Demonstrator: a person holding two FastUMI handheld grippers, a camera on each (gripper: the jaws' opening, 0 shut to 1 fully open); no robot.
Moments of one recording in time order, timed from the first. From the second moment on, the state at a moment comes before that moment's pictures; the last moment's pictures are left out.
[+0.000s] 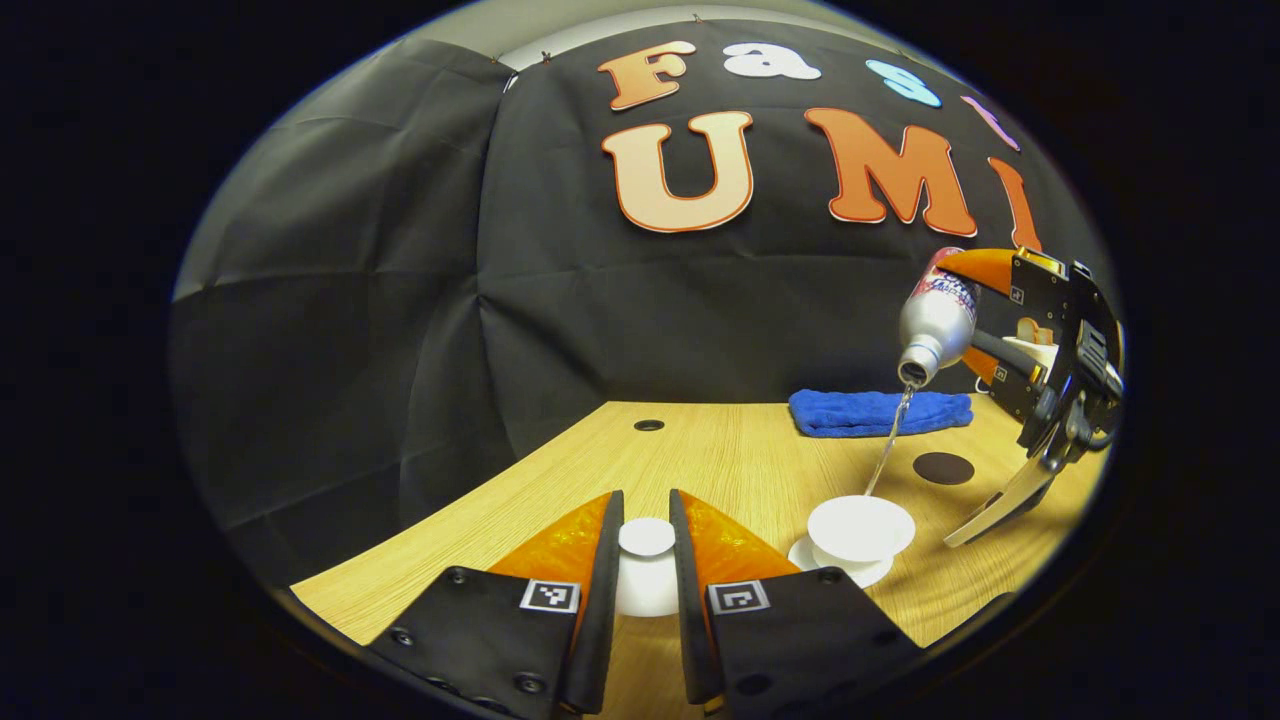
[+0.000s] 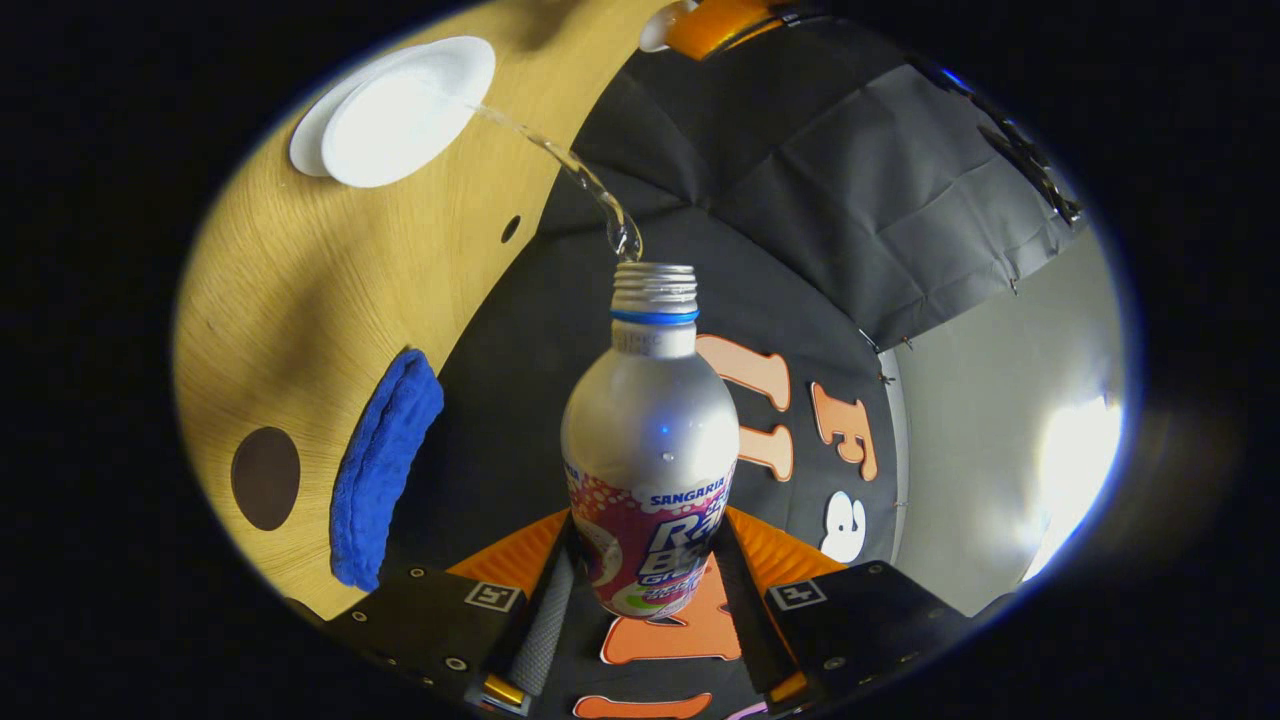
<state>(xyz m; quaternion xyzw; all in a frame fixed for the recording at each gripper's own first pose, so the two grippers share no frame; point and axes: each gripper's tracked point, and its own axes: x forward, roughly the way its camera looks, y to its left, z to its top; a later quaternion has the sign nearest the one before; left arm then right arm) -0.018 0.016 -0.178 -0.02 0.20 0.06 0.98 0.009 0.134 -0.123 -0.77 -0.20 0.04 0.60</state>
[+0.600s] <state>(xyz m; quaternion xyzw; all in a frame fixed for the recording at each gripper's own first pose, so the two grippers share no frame) -0.018 0.016 -0.179 -0.02 0.21 0.06 0.98 -0.003 0.154 -0.156 -0.79 -0.20 0.07 0.58</state>
